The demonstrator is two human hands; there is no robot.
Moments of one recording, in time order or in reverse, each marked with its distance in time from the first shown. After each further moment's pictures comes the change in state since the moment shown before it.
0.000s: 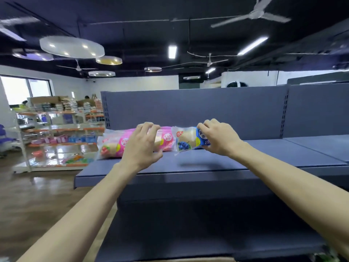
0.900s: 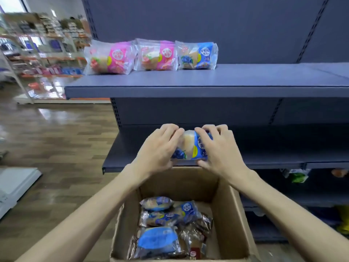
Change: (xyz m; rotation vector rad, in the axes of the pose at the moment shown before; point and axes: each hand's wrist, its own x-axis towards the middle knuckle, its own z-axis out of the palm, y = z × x) left_hand -0.194 0.104 0.052 -0.137 -0.238 0.235; right_hand -0.221 -0.142 0.048 0.299 -0.089 0.108
